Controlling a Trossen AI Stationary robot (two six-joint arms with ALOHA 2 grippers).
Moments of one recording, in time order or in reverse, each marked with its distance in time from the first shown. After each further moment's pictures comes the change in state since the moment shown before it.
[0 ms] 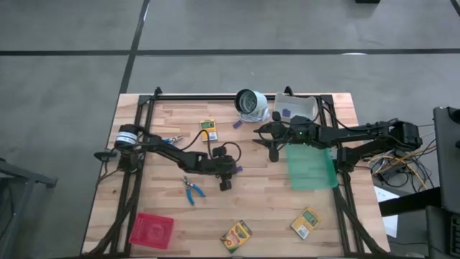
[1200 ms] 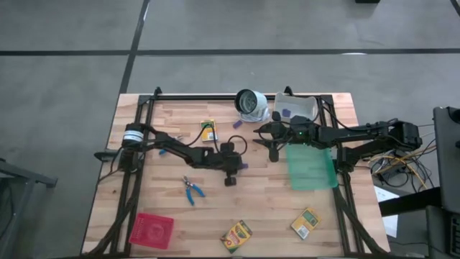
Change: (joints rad) left arm 0.069 0.009 0.100 0.005 0.065 0.167; right arm 0.000 0.000 0.000 0.000 0.000 -0.004
